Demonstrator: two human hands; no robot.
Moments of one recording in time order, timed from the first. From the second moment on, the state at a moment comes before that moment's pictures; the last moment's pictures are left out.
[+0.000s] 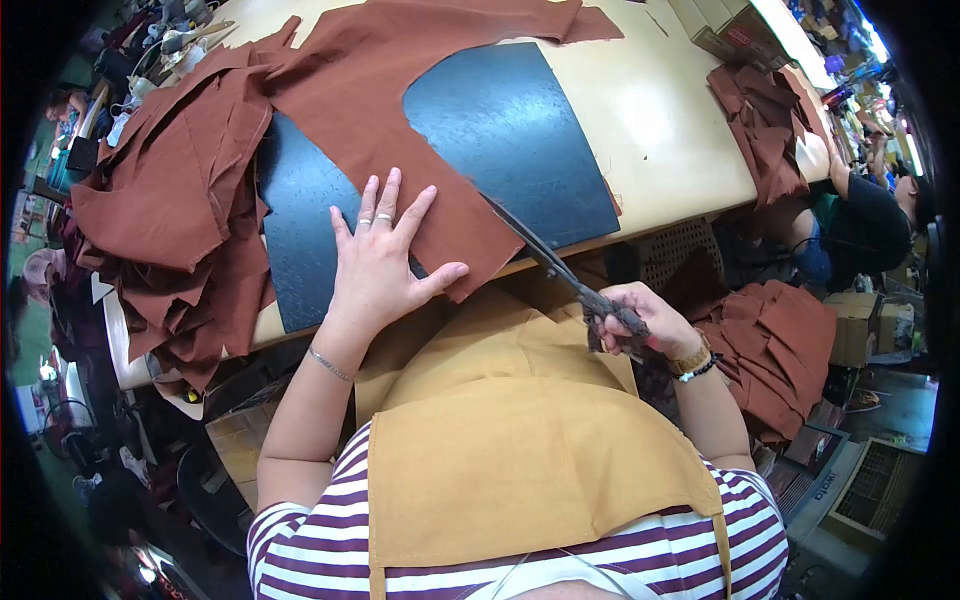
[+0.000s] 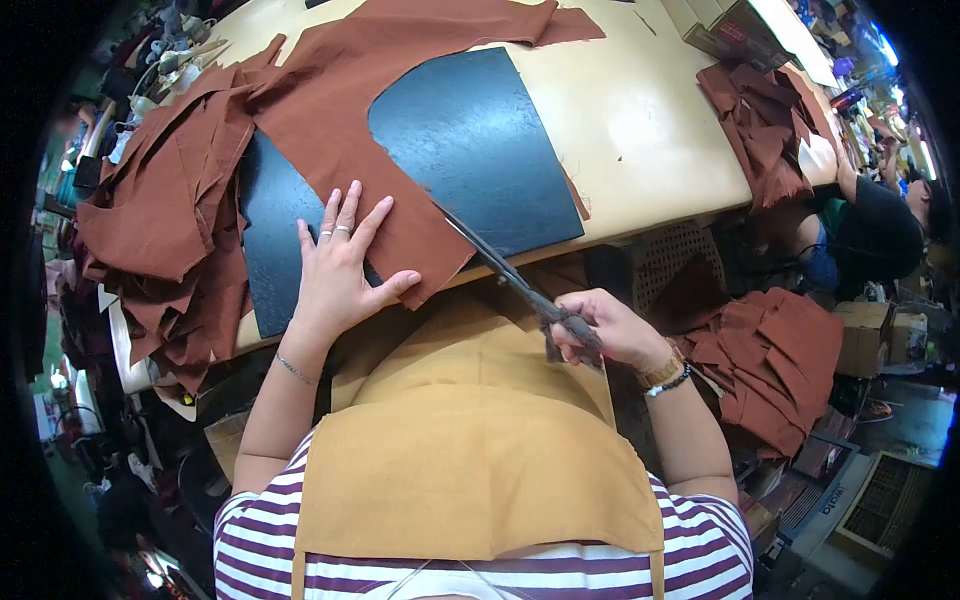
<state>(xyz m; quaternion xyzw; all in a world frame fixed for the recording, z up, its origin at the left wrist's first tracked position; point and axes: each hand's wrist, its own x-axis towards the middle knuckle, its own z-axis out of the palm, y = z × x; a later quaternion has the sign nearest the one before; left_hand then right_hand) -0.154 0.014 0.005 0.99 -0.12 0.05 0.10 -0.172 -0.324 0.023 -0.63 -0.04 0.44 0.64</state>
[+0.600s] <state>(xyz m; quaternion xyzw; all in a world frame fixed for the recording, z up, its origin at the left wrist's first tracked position) -0.156 0.015 0.008 0.98 -0.13 0.05 0.11 -0.156 -0.294 0.010 -0.61 -0.04 0.42 0.67</state>
